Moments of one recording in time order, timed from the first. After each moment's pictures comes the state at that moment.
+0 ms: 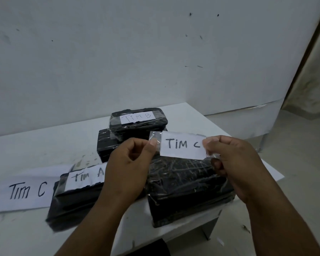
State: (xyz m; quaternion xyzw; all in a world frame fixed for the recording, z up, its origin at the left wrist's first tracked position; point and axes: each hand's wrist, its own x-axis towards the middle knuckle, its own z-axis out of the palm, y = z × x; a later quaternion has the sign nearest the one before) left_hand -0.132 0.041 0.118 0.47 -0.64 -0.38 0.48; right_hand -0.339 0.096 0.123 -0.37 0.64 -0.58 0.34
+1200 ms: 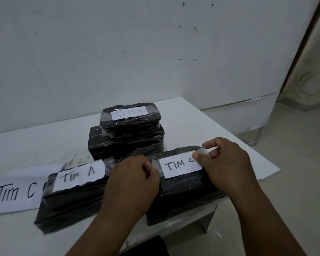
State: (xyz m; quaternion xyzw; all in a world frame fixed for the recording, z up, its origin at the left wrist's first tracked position) left_hand -0.144 0.050 0.092 0.55 -0.76 -0.17 0.31; right_hand -0.345 0.093 0.094 -0.42 0.80 -0.41 0.15
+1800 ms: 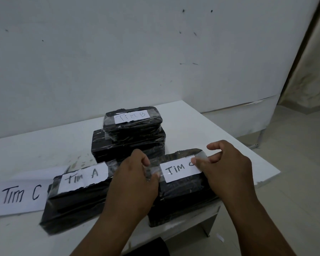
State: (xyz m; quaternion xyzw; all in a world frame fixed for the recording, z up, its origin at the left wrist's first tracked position) left_hand -0.137 0.048 0.085 0.54 -0.76 -0.19 0.31; right_hand -0.332 0.098 0.092 -0.39 0.81 -0.43 0.11
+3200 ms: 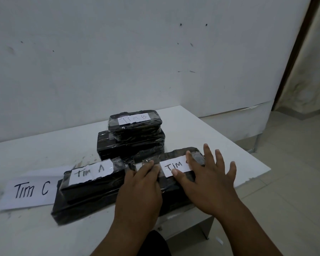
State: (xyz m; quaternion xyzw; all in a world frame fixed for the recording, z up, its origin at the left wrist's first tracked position) left_hand -0.133 0.068 0.044 0.50 -0.84 0.00 0.22; right_hand -0.310 0.115 0.066 -0.55 0.83 -0.12 0.05
